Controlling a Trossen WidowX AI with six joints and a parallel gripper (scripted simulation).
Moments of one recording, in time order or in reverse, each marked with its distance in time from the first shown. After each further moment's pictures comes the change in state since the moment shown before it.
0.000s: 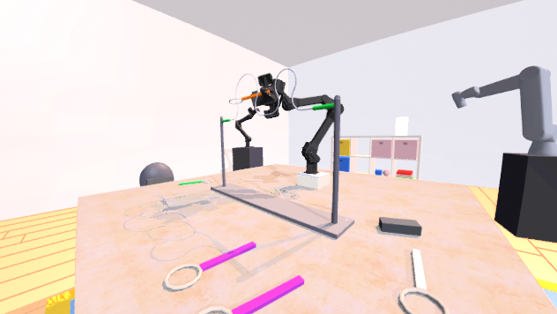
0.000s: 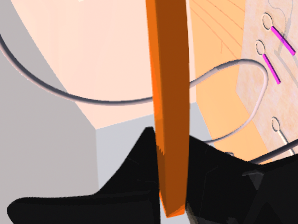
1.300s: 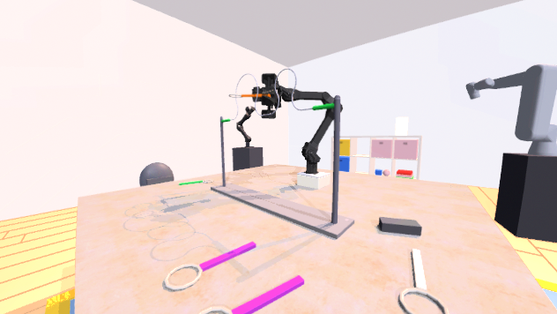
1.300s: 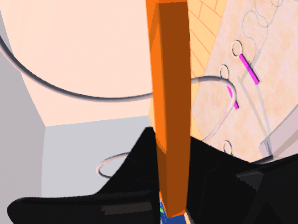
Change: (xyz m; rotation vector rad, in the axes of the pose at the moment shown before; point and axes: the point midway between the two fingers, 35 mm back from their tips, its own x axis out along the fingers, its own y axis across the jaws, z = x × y) arm 0.000 -0.011 0.000 -0.250 -0.009 -0.169
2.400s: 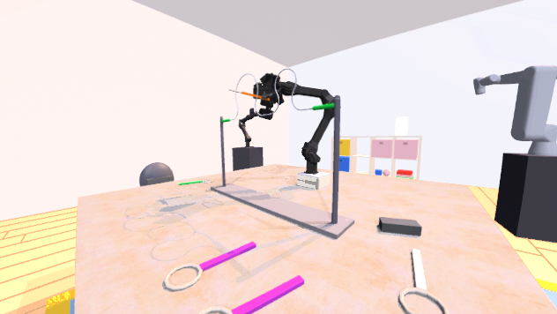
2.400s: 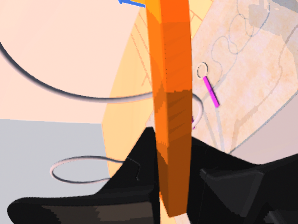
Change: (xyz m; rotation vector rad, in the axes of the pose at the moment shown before) arm 0.000 -0.011 0.001 -0.230 -0.024 -0.165
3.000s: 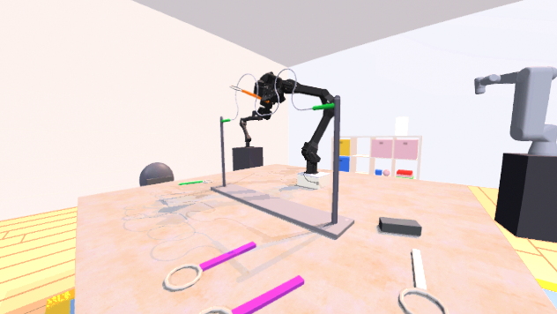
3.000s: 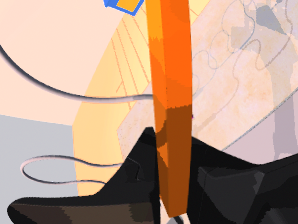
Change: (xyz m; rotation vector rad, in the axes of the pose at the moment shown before) arm 0.001 -0.007 0.001 -0.148 -0.019 -0.099
